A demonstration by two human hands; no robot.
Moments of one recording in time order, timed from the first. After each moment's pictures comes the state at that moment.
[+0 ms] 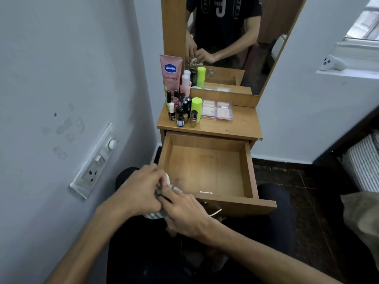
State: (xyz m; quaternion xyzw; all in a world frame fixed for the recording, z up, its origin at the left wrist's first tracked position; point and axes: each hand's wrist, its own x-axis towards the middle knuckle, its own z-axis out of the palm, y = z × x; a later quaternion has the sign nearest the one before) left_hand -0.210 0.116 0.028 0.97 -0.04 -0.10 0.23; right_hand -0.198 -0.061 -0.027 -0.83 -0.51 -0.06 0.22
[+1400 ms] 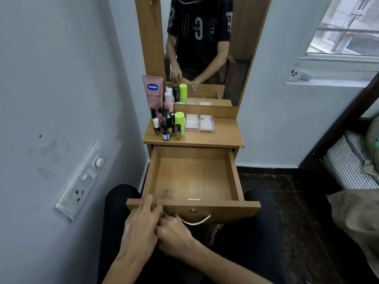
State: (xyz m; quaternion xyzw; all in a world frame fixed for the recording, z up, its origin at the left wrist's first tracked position) left_hand -0.259 0.049 -0.016 0.99 0.02 0.03 0.12; right_hand -0.207 -0.069 -0.089 -0.85 -0.49 0.01 0.20
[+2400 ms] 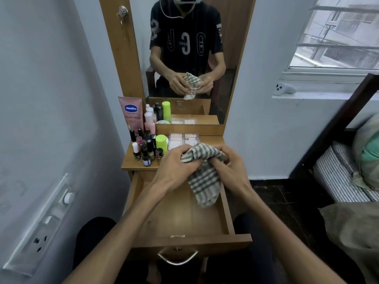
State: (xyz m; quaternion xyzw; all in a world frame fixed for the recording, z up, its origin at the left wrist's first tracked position) left_hand -0.049 -0.022 0.084 0.85 -0.07 0.07 0.52; right_hand -0.038 -0.206 0.069 -0.80 -0.07 -0.04 0.60
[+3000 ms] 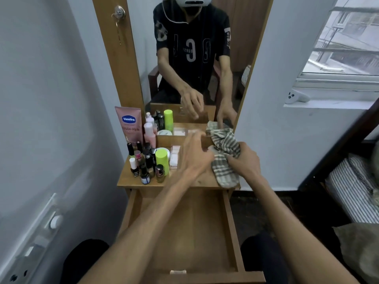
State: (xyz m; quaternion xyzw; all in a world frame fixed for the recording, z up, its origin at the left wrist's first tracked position) left_hand 0.060 -0.065 0.087 0.90 -0.02 0.16 0.40; right_hand 0.108 -0.243 0.035 -0.94 0.06 -0.05 0.33
